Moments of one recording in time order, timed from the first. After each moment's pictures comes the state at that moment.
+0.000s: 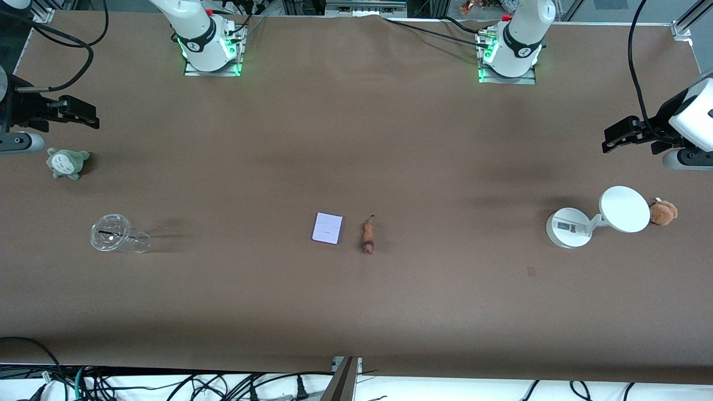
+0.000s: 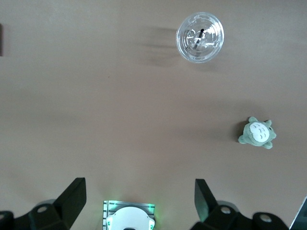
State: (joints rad) left arm 0.09 0.08 -0.10 -1.53 0.01 1.53 -0.01; right arm -0.04 0.10 0.05 -1.47 -0.06 1.38 -0.10
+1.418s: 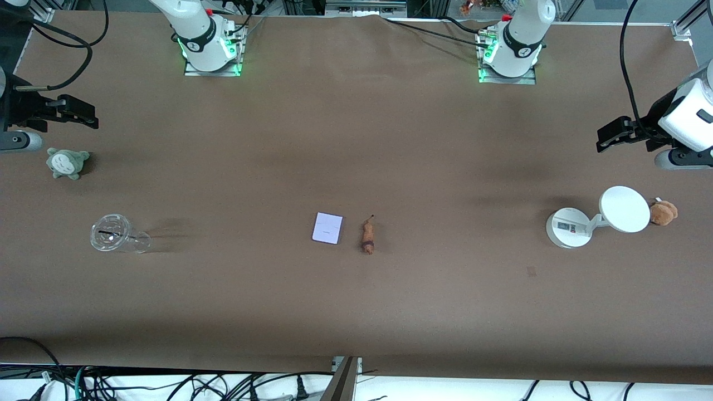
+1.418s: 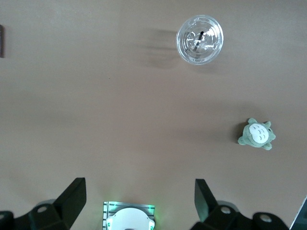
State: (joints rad) left arm 0.09 0.07 -0.13 -1.53 0.03 1.52 -0.07; right arm -0.04 0.10 0.05 -1.47 -0.06 1.38 -0.10
